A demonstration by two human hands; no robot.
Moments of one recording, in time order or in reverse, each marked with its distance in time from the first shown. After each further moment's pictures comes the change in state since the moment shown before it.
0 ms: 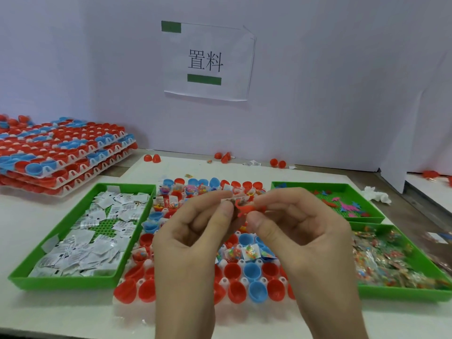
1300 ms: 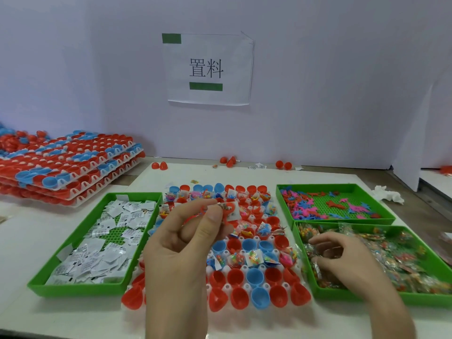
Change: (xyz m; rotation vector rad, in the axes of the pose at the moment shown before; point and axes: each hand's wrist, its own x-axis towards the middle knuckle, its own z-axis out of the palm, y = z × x) left_hand 0.001 0.012 0.006 0.031 0.077 -0.028; right_hand 0.020 0.113 -0.120 -0.700 -0.139 0.626
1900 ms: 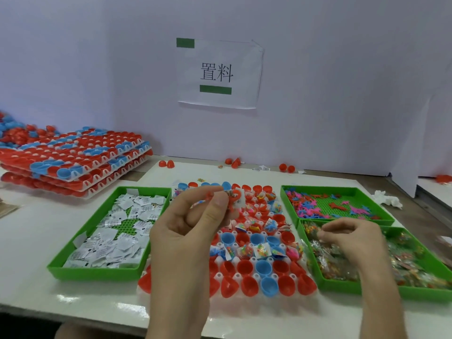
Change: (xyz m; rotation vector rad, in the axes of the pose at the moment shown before) left_hand -0.004 0.018 -0.017 0.004 -0.048 0.025; right_hand 0.008 -0.018 0.000 0.231 0.283 0.098
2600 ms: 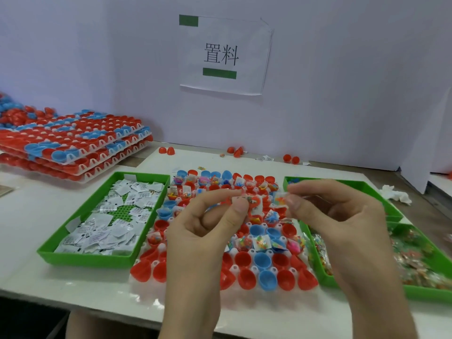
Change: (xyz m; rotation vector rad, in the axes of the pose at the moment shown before) left_hand -0.003 -0.031 0.003 0.032 -0.051 -0.049; right_hand -0.091 -0.087 0.010 0.493 -0.265 -0.562
